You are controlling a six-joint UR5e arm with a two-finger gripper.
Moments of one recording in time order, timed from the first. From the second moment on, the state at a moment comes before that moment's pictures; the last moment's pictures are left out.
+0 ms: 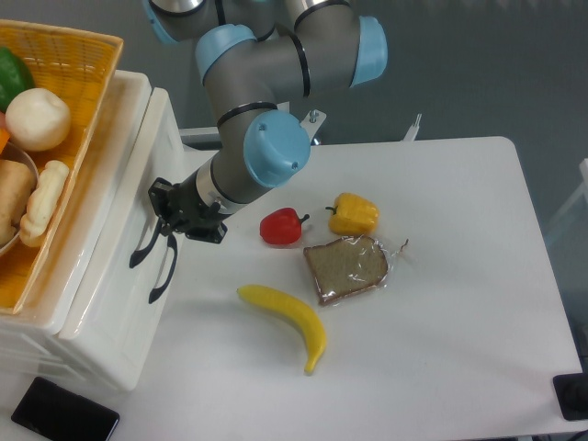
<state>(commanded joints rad) 2.32 -1.83 -1.60 -1.58 1.02 0.81</state>
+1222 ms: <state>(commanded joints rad) 2.53 -1.89 -1.54 -1.25 1.26 0.89</state>
